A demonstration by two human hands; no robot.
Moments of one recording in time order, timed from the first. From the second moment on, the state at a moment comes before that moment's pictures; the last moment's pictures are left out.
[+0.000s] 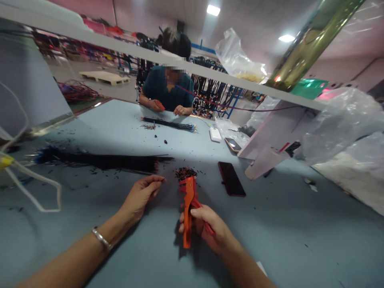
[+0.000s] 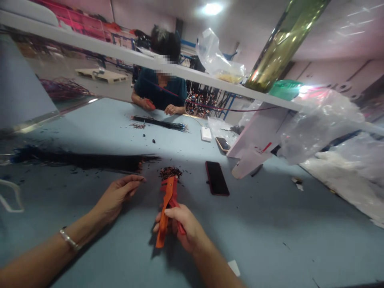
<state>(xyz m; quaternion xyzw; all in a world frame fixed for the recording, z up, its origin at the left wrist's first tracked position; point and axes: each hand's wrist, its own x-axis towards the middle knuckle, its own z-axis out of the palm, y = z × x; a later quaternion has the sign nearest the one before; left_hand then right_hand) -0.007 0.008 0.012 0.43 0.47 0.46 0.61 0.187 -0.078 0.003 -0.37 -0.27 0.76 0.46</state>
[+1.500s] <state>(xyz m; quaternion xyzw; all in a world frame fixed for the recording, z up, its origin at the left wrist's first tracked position) -0.006 0.008 0.014 0.45 0.46 0.42 0.64 0.189 -0.077 0.001 -0.37 -0.28 0.76 0.45</state>
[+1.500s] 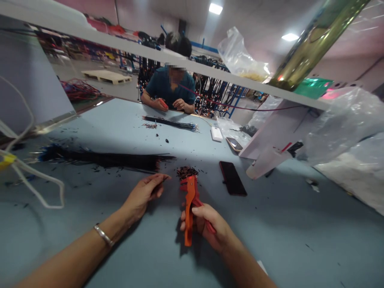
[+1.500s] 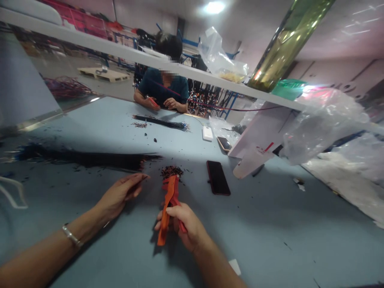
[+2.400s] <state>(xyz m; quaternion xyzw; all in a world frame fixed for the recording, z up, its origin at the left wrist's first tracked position) -0.008 0.010 0.016 0.56 0.48 0.42 0.53 0.197 -0.079 0.011 -0.22 -0.30 0.79 0.48</state>
